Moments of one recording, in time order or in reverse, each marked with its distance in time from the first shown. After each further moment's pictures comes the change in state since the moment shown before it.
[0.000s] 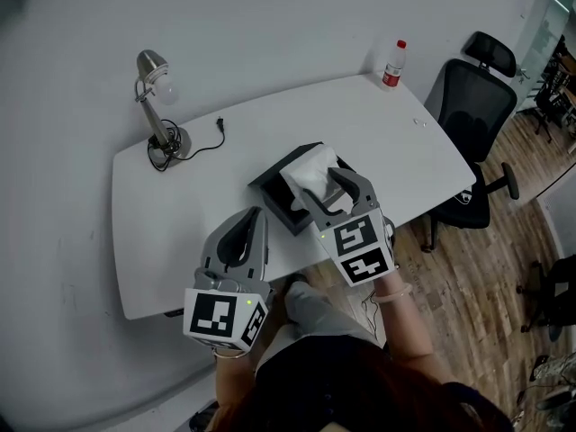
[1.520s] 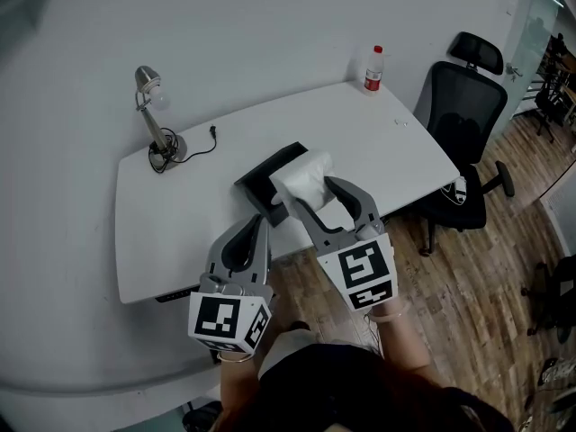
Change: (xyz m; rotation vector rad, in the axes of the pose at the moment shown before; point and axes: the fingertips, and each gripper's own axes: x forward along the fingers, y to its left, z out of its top) left arm -0.023 -0.087 0.012 0.020 -0.006 0.008; right arm -0.118 -0.006 0.022 0.062 -0.246 -0.011
